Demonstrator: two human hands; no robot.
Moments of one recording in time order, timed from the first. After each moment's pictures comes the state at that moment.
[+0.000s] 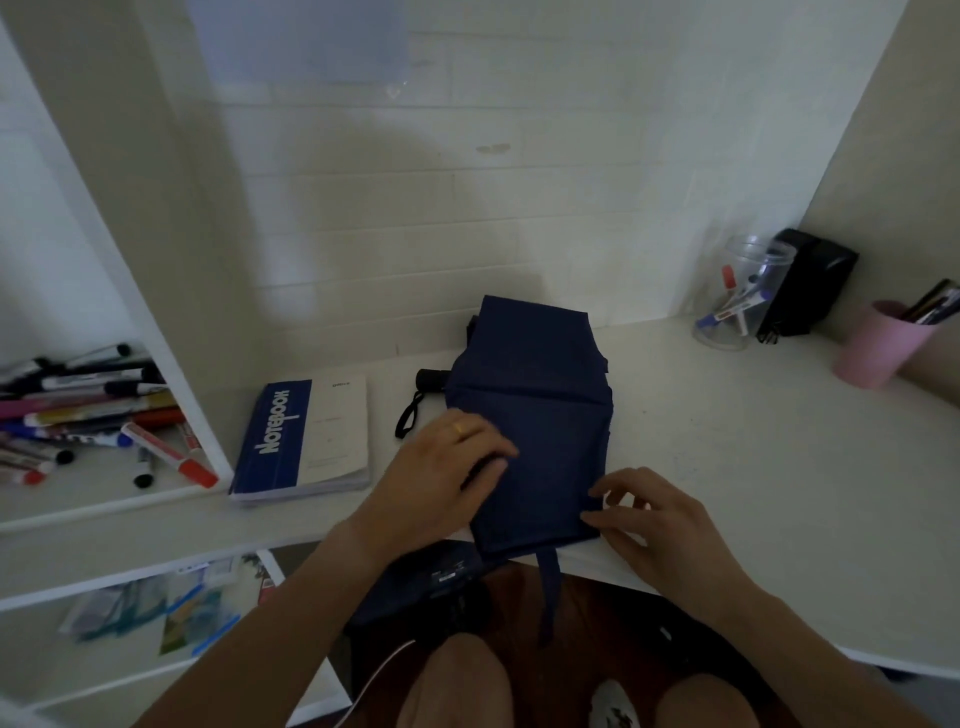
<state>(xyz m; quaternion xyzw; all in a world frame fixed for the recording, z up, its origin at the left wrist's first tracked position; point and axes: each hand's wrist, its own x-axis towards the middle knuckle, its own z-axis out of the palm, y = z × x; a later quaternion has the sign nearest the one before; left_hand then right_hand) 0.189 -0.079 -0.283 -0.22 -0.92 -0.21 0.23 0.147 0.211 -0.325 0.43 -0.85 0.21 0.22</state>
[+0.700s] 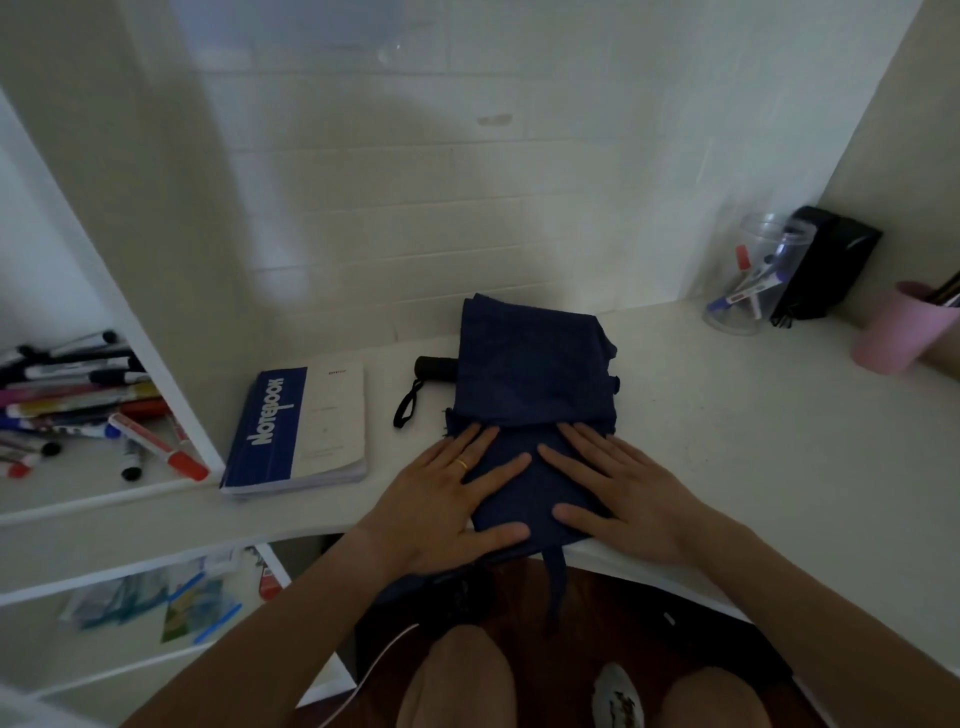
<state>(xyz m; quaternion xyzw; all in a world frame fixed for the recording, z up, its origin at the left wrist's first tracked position) 0.178 -0.085 -0.339 -0.20 -0.98 -0.03 0.07 0.107 0.181 -0.316 0.39 -0.92 0.01 -0.05</state>
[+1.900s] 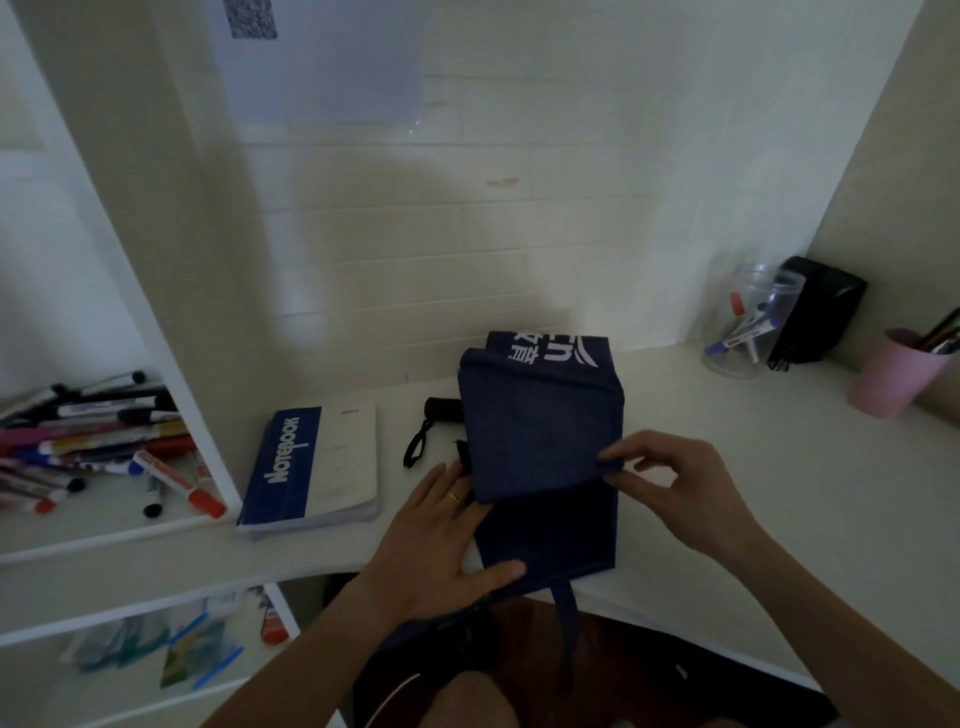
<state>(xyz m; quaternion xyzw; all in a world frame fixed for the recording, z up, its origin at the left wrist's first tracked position) 0.187 -0.091 -0.343 -0.17 -0.97 -0.10 0.16 0.103 0.194 -0.268 0.29 -0.84 0.44 0.12</state>
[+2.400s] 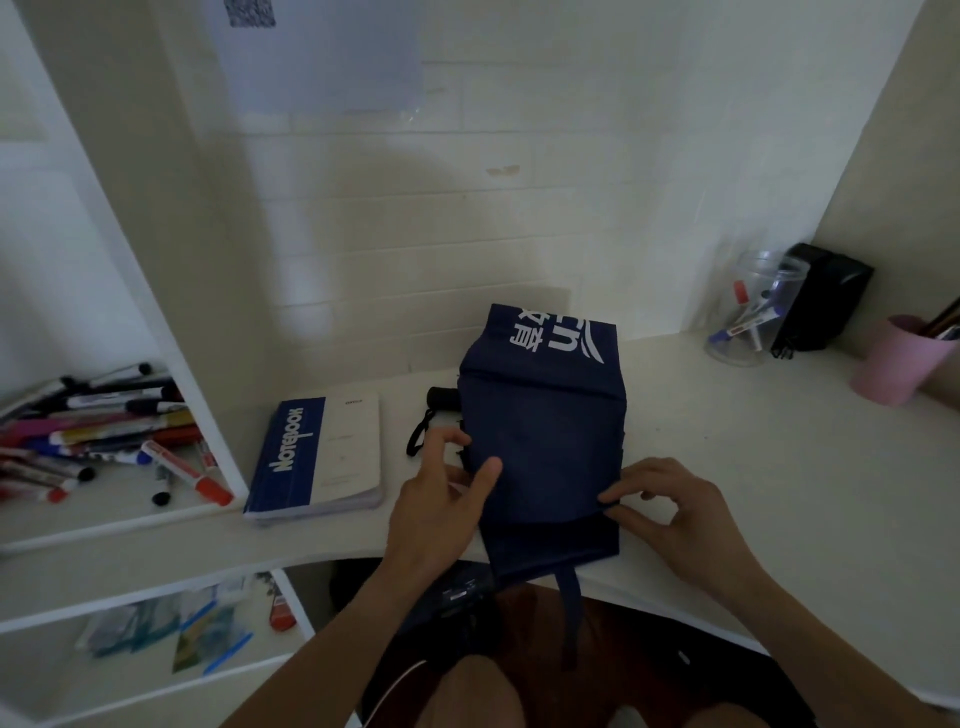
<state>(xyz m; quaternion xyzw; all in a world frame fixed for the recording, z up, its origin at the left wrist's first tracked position) 0.196 -0.064 -0.301 0.08 -0.84 -0.51 0.17 0.126 0.203 -0.309 0.30 -0.84 0.44 0.13</state>
